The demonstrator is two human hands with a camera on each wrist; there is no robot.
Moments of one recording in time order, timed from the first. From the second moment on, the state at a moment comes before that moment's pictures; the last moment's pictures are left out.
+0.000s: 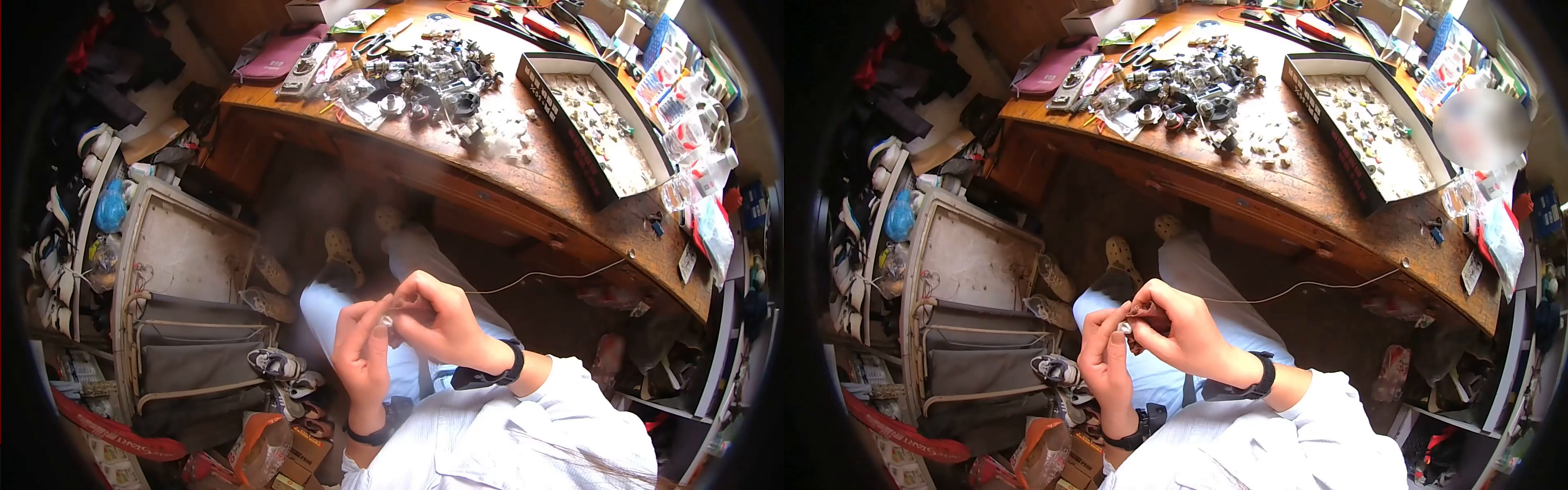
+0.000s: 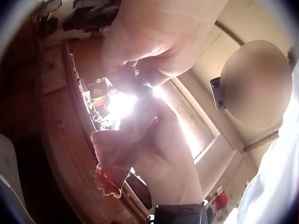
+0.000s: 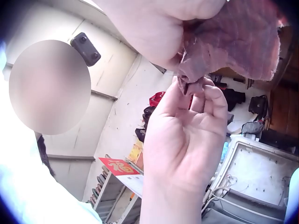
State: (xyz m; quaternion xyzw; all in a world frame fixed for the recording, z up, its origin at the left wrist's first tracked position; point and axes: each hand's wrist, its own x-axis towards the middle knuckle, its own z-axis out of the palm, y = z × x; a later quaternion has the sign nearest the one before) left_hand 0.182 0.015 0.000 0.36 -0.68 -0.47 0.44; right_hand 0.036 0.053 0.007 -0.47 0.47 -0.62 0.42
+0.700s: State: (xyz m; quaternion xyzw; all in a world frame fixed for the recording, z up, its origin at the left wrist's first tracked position) left_hand 0.181 0.018 0.003 0.39 -0.67 -0.47 0.42; right_hand 0.033 0.057 0.003 -0.45 0.44 -0.63 0.46
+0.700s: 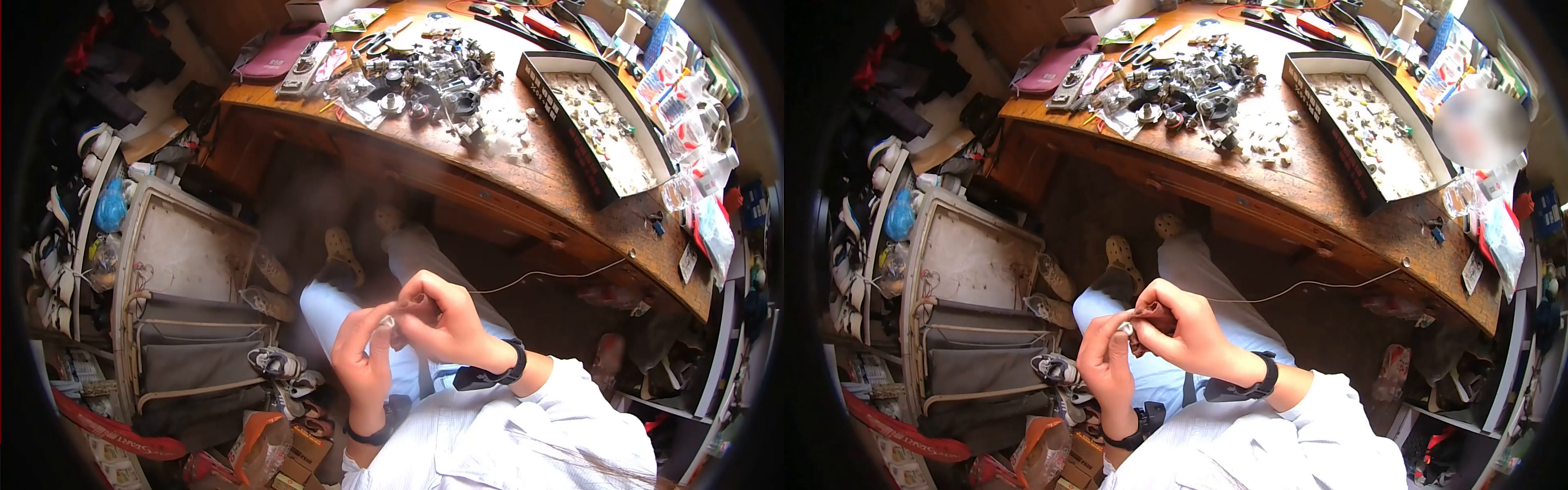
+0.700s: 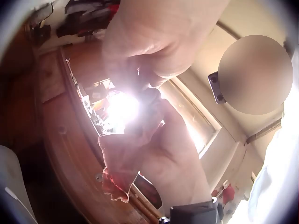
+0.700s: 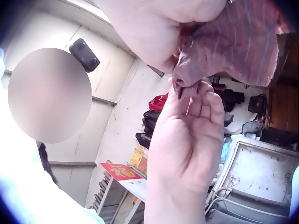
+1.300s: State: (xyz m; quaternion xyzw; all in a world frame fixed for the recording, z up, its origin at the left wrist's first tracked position) left_hand 0.183 0.019 -0.005 0.38 -0.69 -0.47 0.40; right_hand 0.034 0.056 0.004 -0.47 0.49 -0.63 0.38
